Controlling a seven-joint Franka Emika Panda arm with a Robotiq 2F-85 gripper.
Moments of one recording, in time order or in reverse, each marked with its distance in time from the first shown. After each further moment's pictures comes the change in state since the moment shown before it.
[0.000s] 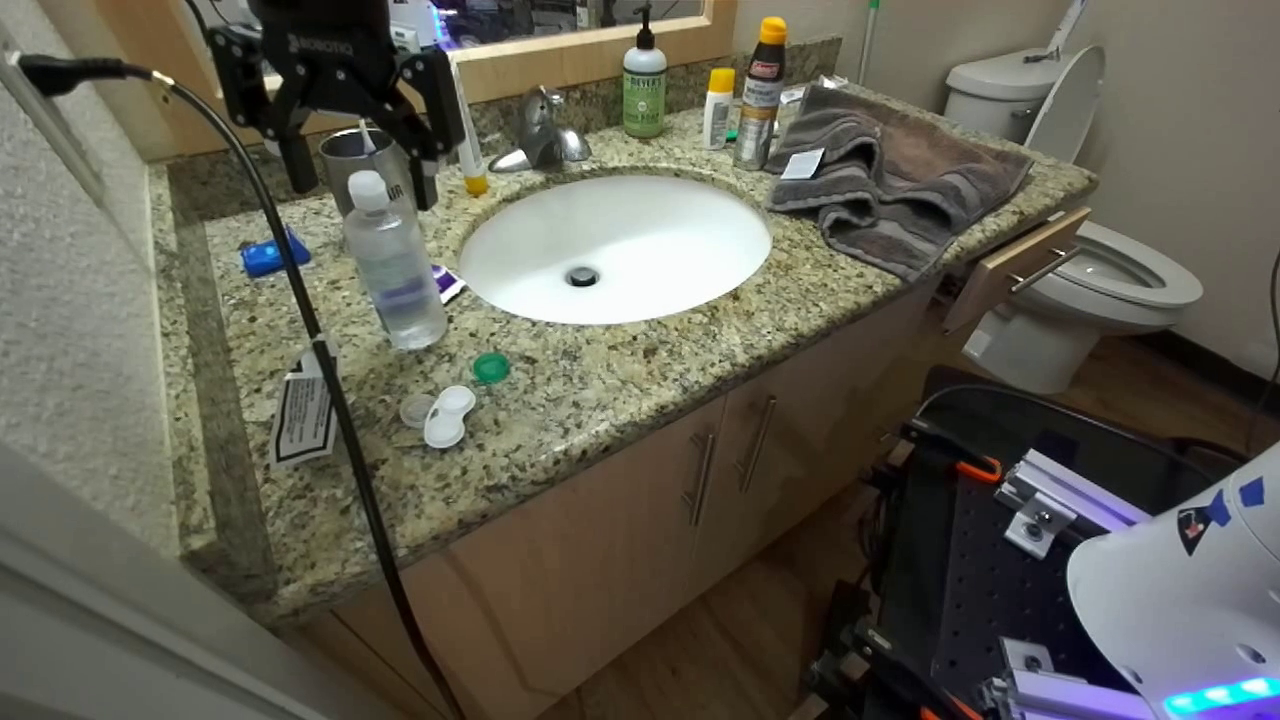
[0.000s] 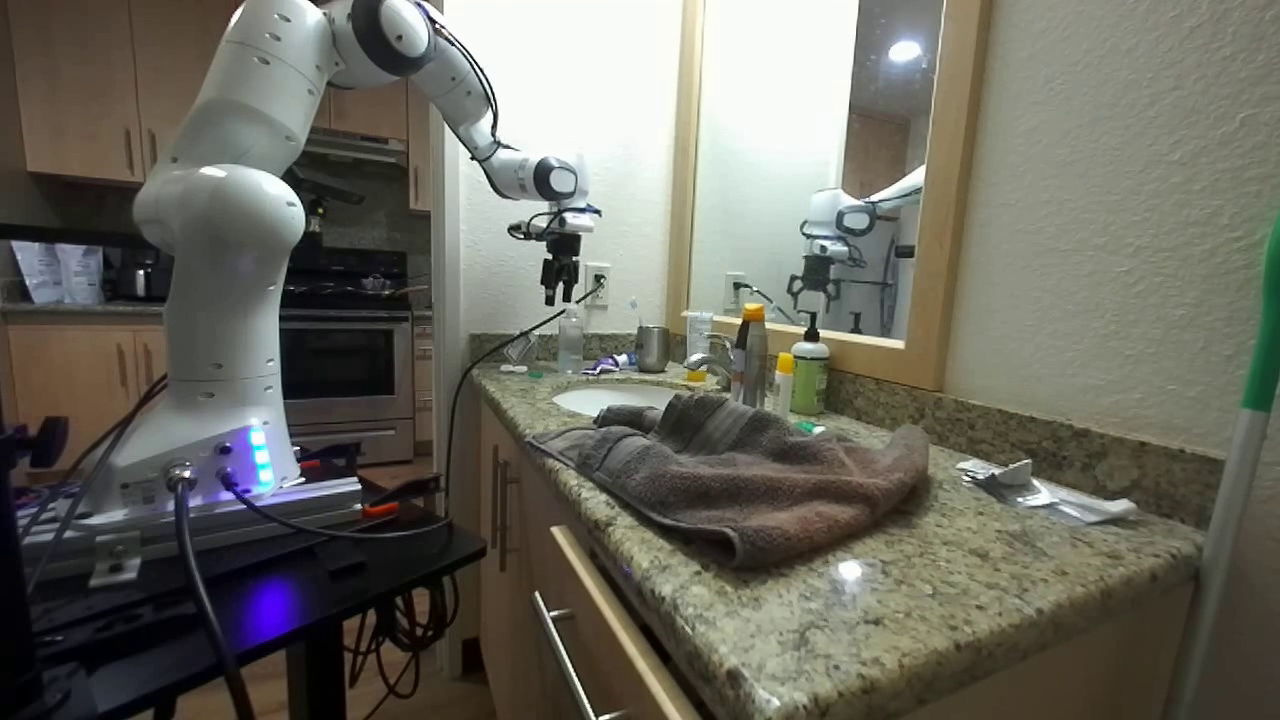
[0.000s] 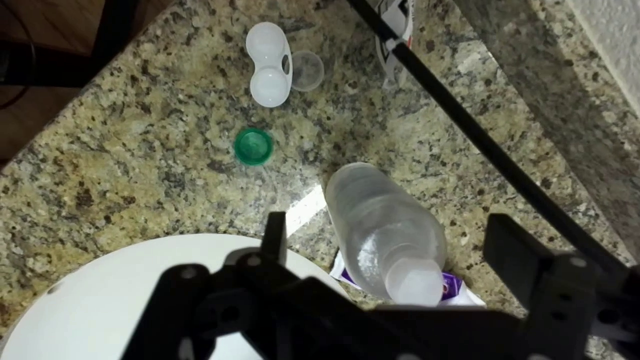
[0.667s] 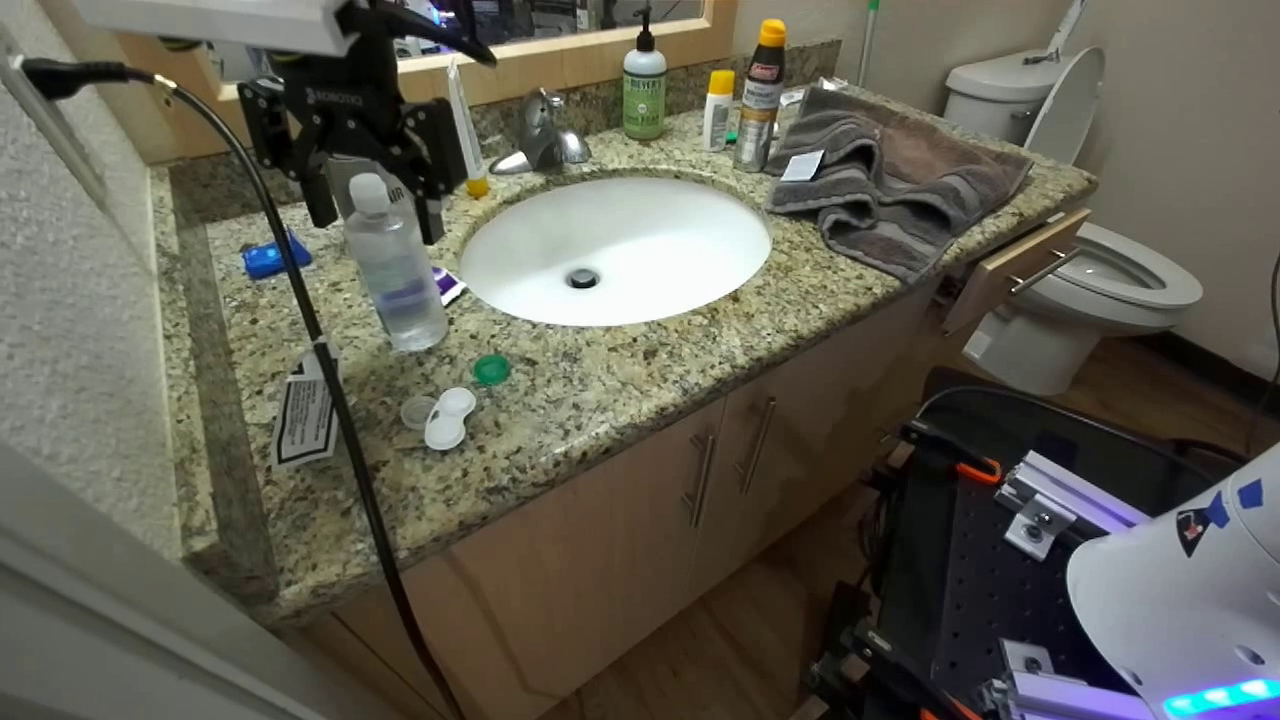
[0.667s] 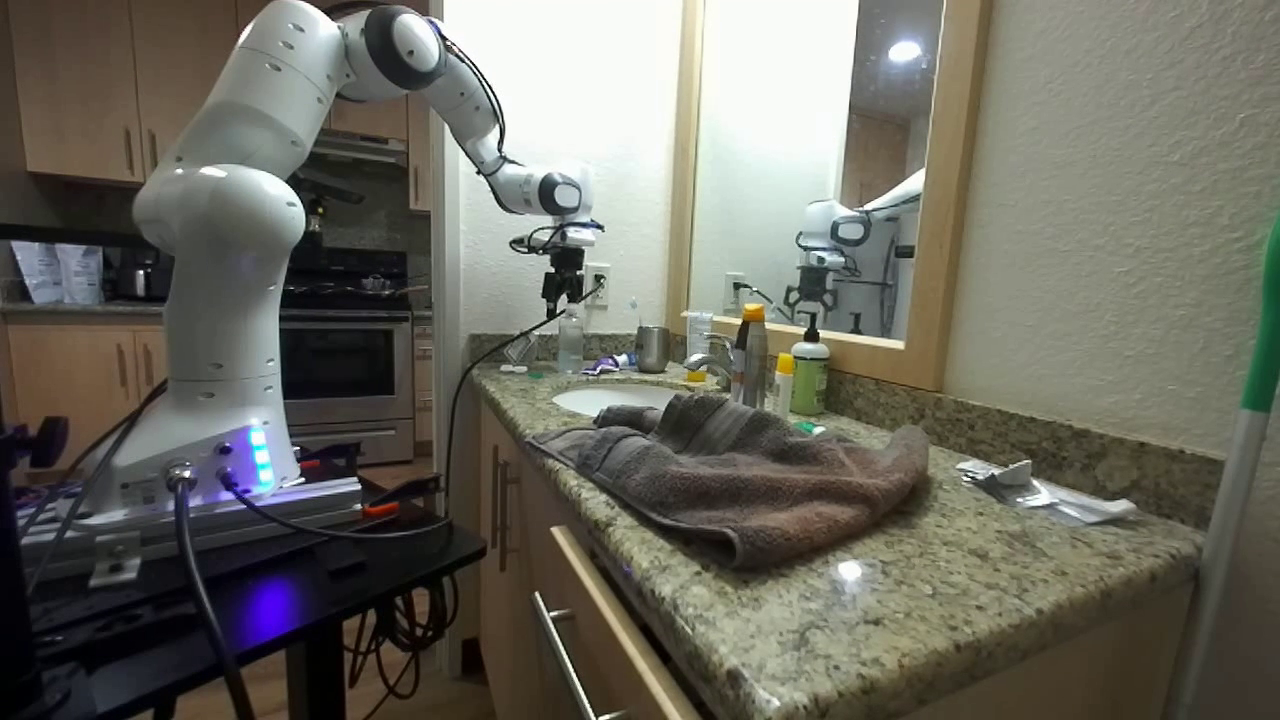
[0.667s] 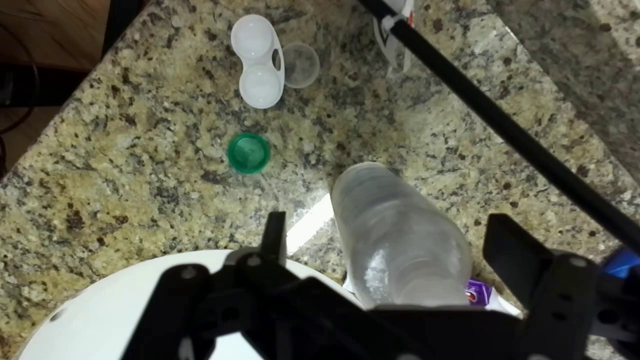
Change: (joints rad) arm 0.001 0.065 -0.006 0.026 -0.003 0.012 0.073
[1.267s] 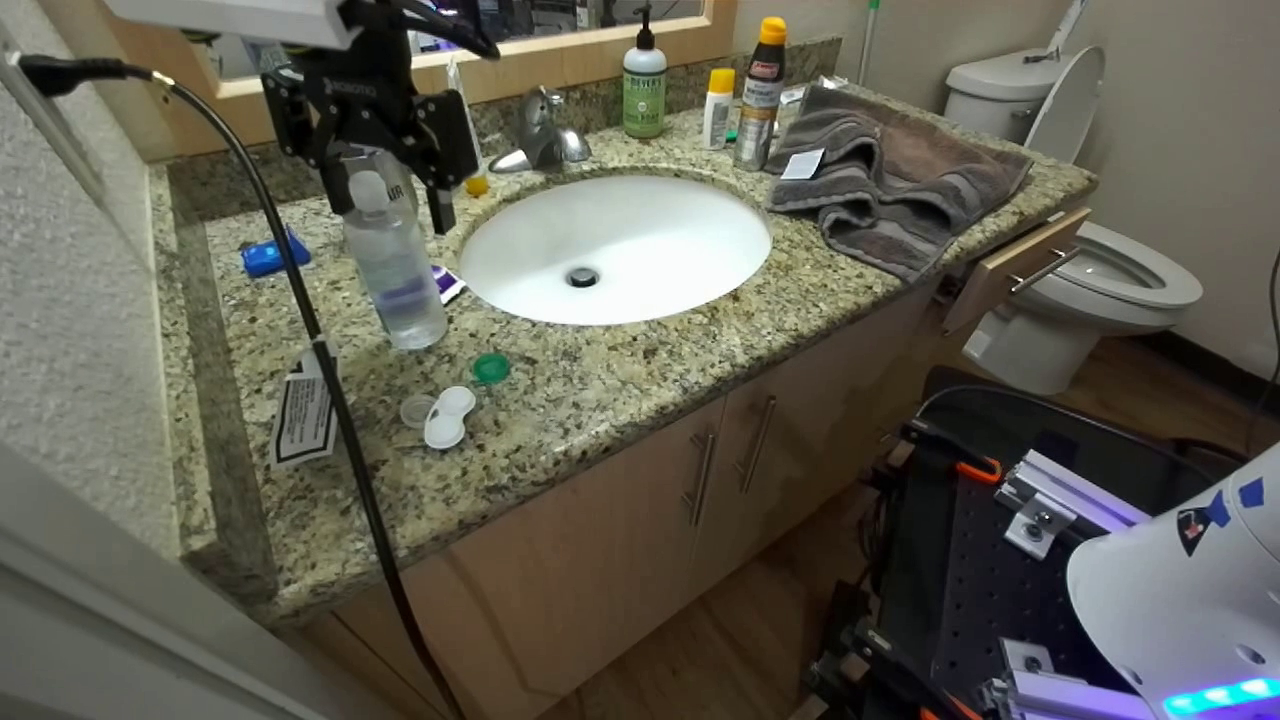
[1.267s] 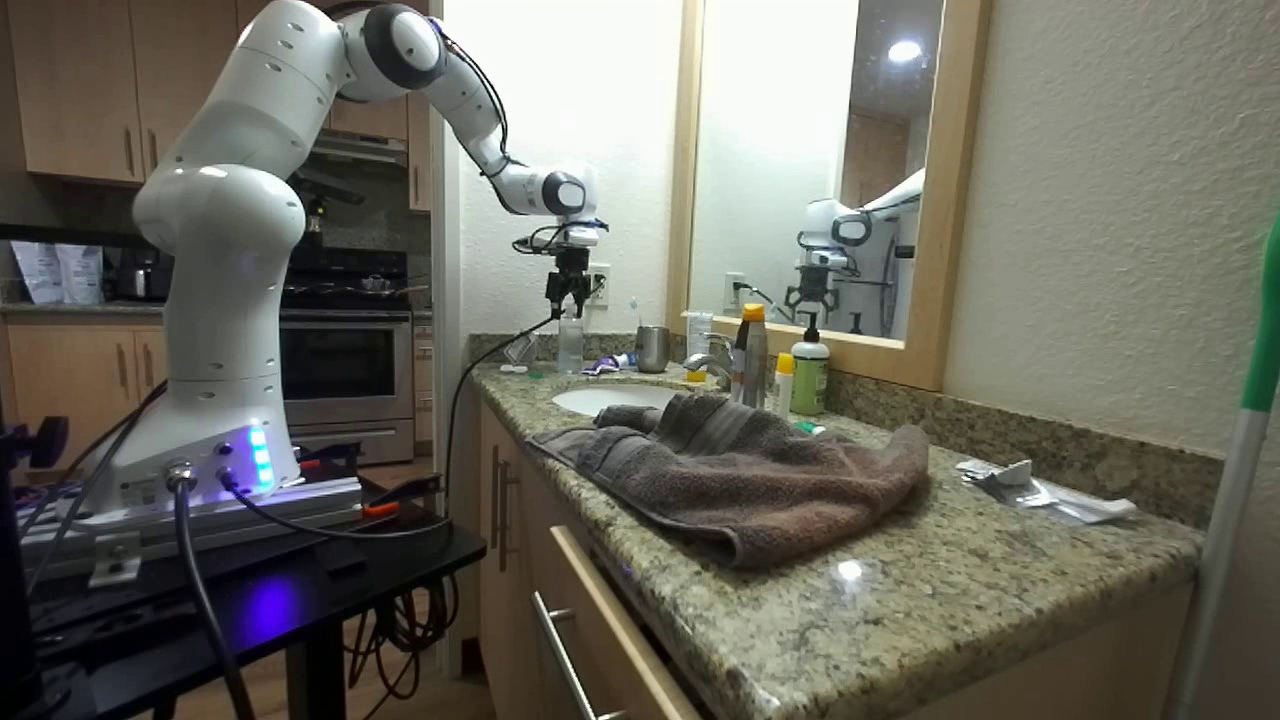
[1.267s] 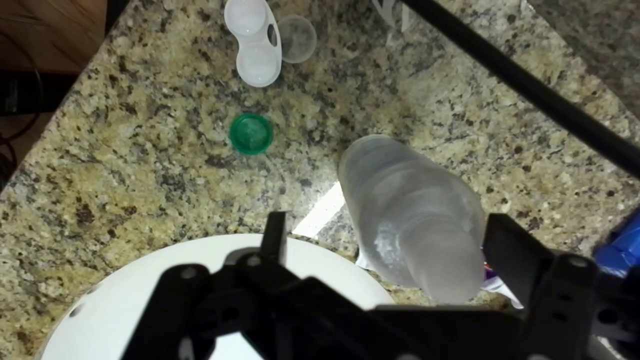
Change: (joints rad) arm 0.000 0.000 -0.023 0.000 -0.015 0.000 0.059
